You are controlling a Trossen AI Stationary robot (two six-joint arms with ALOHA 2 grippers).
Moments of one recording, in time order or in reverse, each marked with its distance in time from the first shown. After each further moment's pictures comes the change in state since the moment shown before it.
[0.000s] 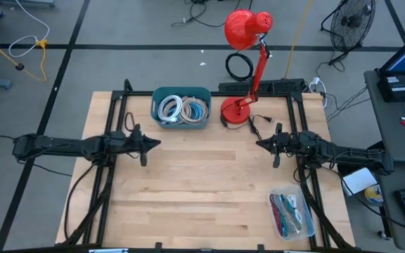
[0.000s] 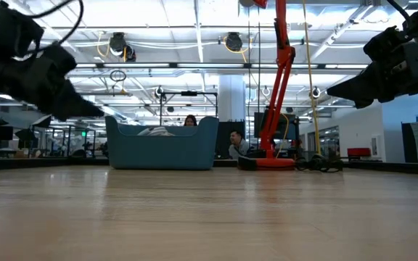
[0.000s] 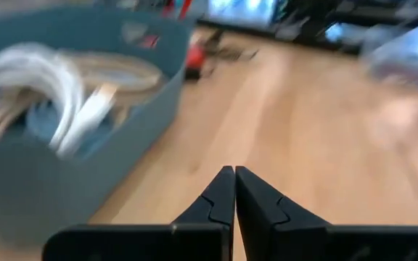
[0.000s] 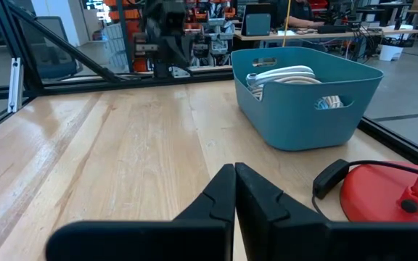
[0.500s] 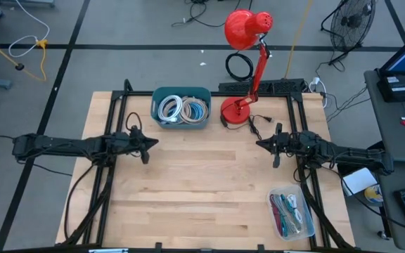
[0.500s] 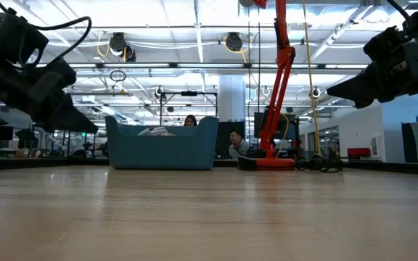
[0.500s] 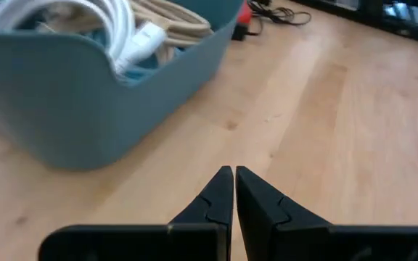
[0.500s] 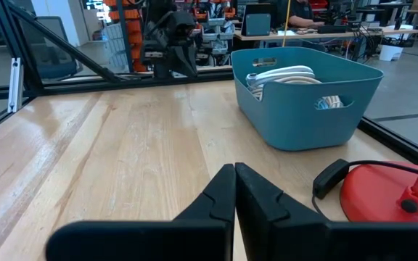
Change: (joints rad) left arm 0.002 0.013 0.003 -0.150 -0.113 -0.167; right arm 0.000 0.000 0.000 0.000 0.000 0.000
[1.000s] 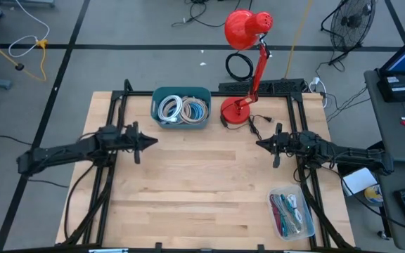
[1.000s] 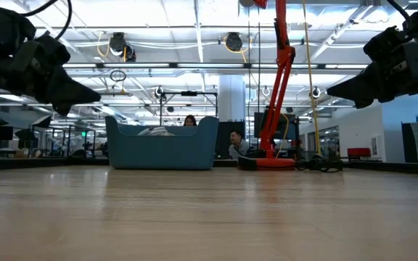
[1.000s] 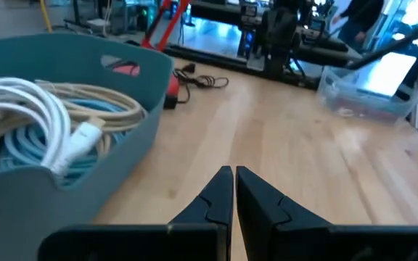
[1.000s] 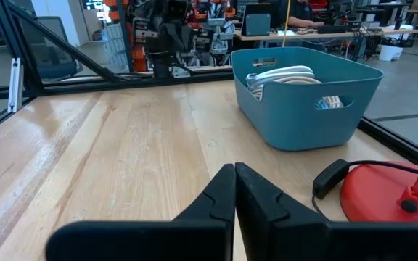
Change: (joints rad) left arm 0.190 -0.245 -0.002 -0.001 0.397 0.161; right arm 0.000 0.000 0.000 0.000 0.000 0.000
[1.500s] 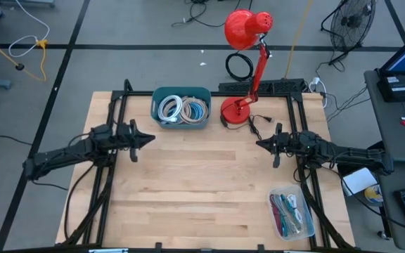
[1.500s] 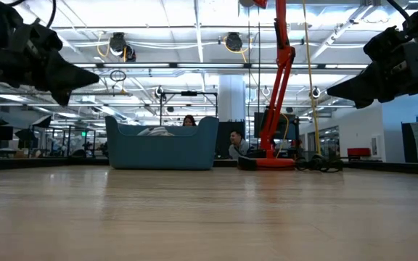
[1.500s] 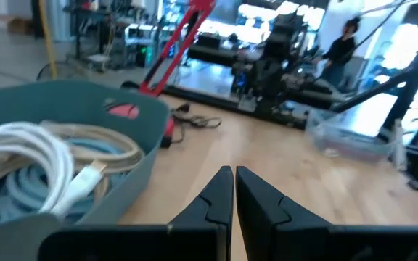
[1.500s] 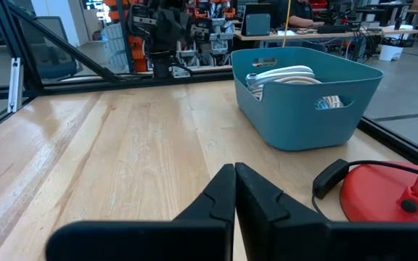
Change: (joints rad) left arm 0.023 -0.152 0.003 -0.017 0.019 -0.041; right arm 0.000 0.000 0.000 0.000 0.000 0.000
